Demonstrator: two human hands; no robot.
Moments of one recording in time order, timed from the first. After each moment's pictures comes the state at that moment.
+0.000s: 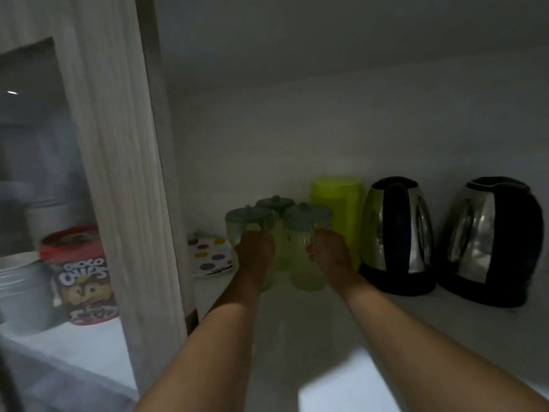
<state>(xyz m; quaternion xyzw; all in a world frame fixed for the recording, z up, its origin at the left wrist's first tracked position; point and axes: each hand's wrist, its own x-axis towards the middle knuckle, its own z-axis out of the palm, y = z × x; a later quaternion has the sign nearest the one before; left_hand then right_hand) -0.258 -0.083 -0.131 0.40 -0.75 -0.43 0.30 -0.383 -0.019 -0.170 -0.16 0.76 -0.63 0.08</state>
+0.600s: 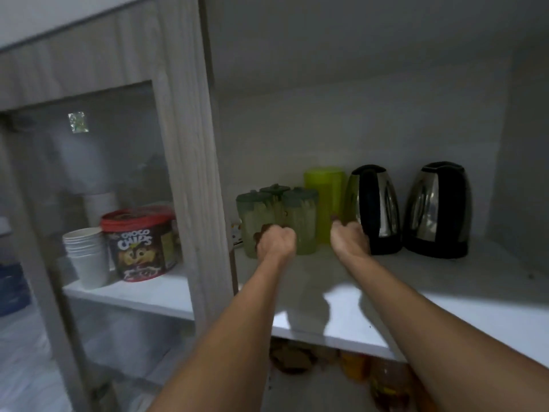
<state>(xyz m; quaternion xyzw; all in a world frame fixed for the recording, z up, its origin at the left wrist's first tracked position) -0.154 0.033 -0.130 0.39 -0.78 -0.40 0.29 -0.243 0.116 -0.144 -0.12 0.81 -0.57 0.01</state>
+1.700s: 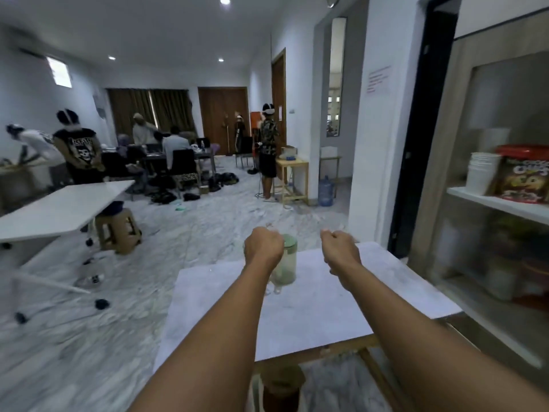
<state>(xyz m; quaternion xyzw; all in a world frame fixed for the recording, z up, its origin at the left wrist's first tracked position) 0.643 0.114 -0.215 0.75 -0.44 -0.26 0.42 0.508 0.087 -0.243 -0.52 0.64 -0.44 0.35</state>
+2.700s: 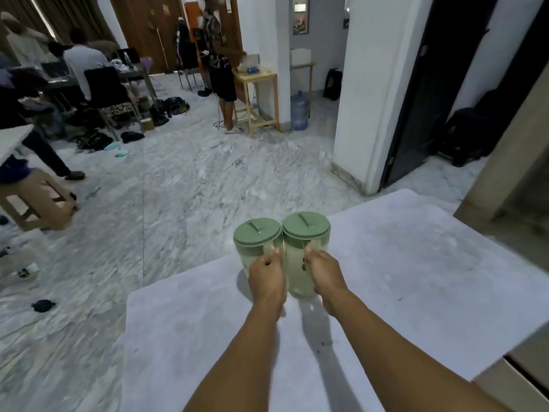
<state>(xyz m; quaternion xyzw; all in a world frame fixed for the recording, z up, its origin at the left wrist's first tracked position) 0.749 -0.214 -0.424 0.71 -0.33 -0.44 0.43 0.649 -0.219 -0.431 -0.34 0.67 -0.40 0.52</state>
